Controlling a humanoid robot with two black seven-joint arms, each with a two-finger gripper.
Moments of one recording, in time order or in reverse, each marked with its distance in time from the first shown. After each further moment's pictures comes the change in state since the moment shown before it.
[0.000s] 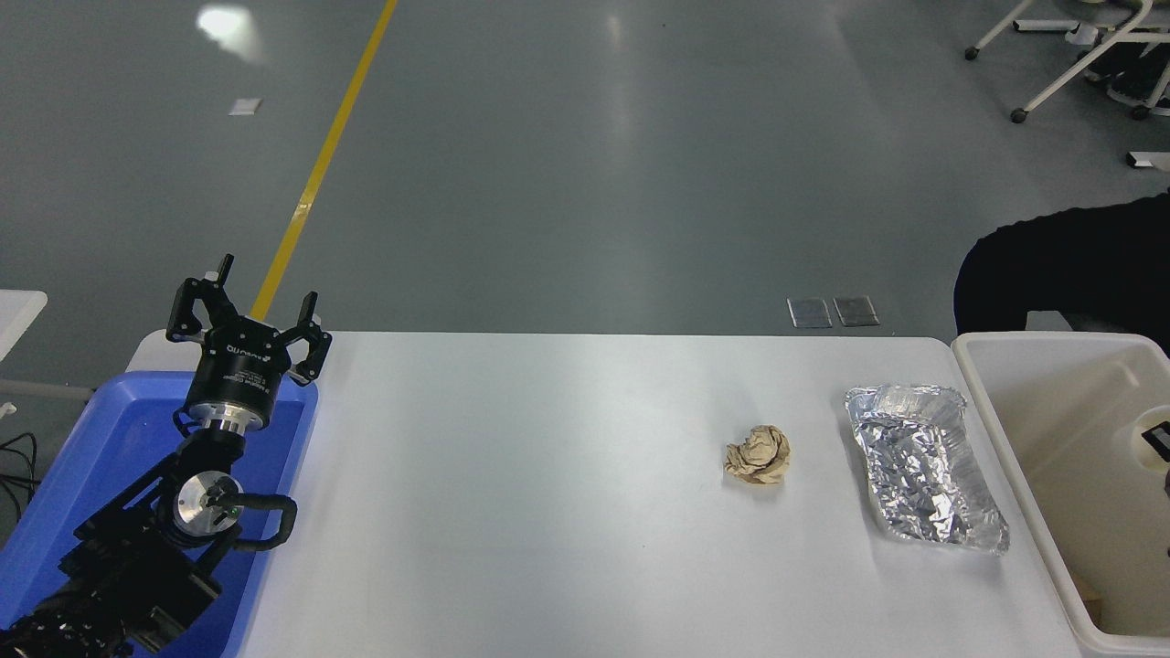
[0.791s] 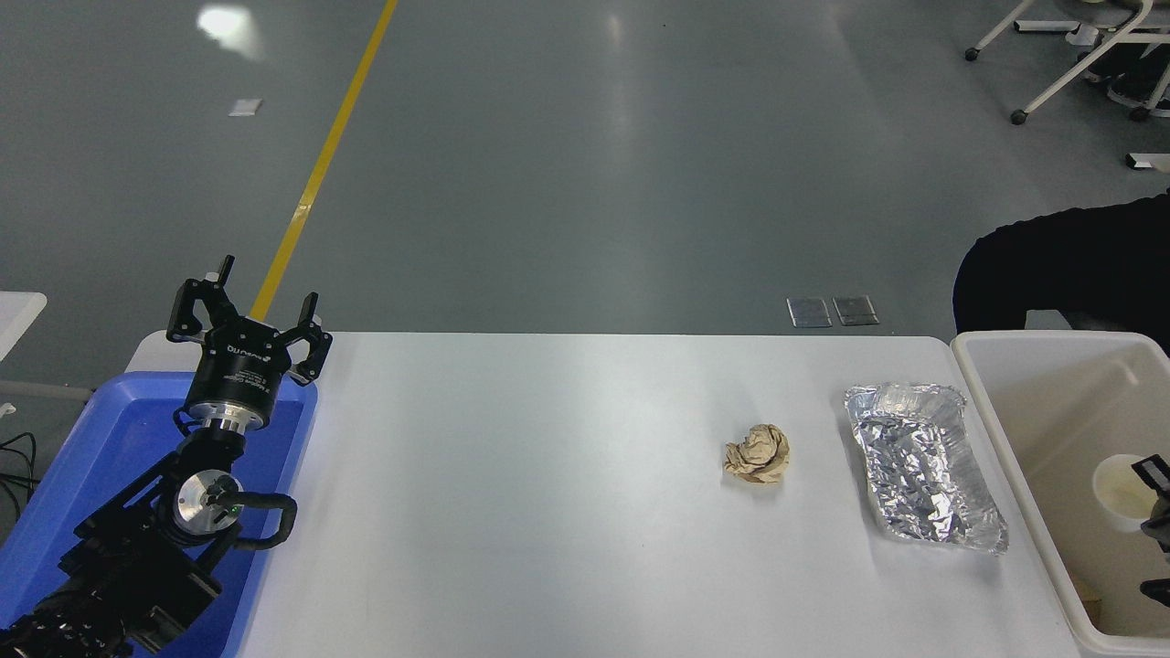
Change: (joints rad) left arm 0.000 0.000 0.000 0.000 0.000 0.000 0.000; right arm -0.011 0.021 0.068 -0.024 -0.013 -0.071 -0.001
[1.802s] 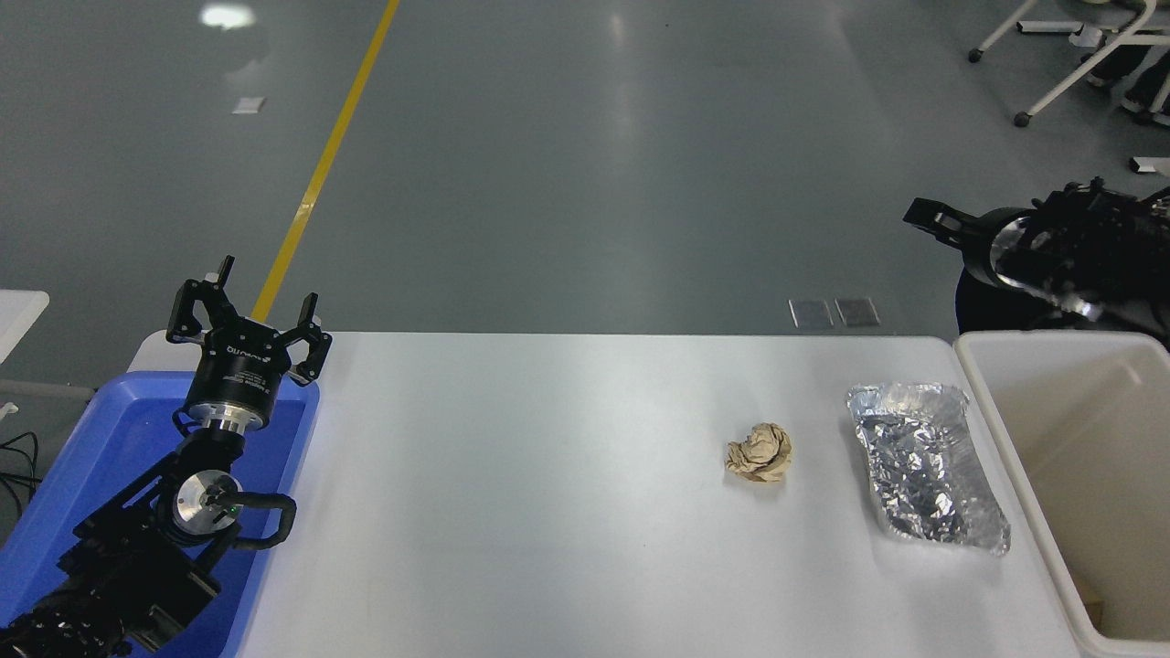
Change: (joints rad) left arm 0.000 0.000 0.001 0.000 0.000 -0.002 0.002; right arm 0.846 0.262 -0.253 0.375 -0.320 0.388 -0.002
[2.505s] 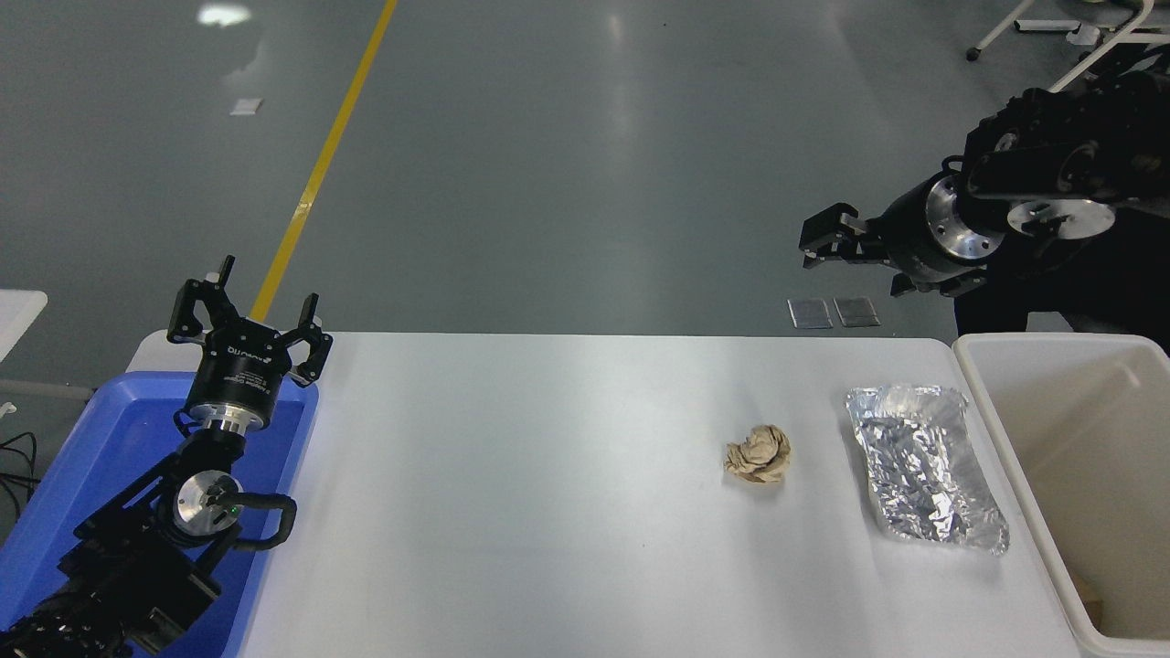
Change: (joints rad) left arm 0.002 0.000 -0.001 0.000 0.000 0.002 -0.002; right arm 0.533 -0.031 -0.015 0.651 -0.087 0.264 0.001
